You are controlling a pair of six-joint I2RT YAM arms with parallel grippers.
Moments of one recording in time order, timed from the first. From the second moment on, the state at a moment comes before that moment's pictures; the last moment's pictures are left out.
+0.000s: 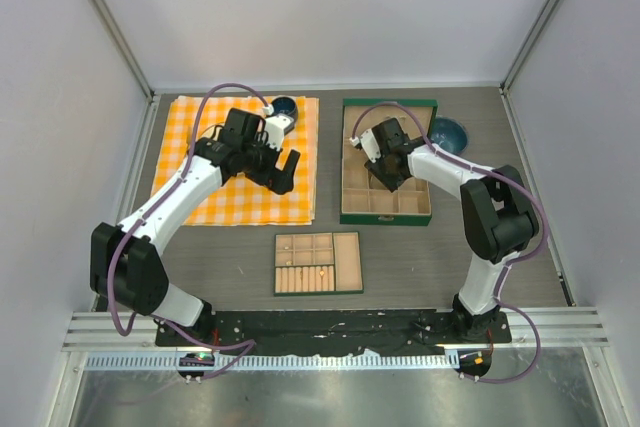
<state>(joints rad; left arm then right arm) -0.41 1.48 1.25 -0.66 0.25 0.10 0.43 1.82 1.24 -0.51 0.16 -0.41</state>
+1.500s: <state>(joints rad) -0.41 1.44 1.03 -0.77 0.34 0.29 0.55 1.35 1.14 -0.71 -0.10 -0.46</state>
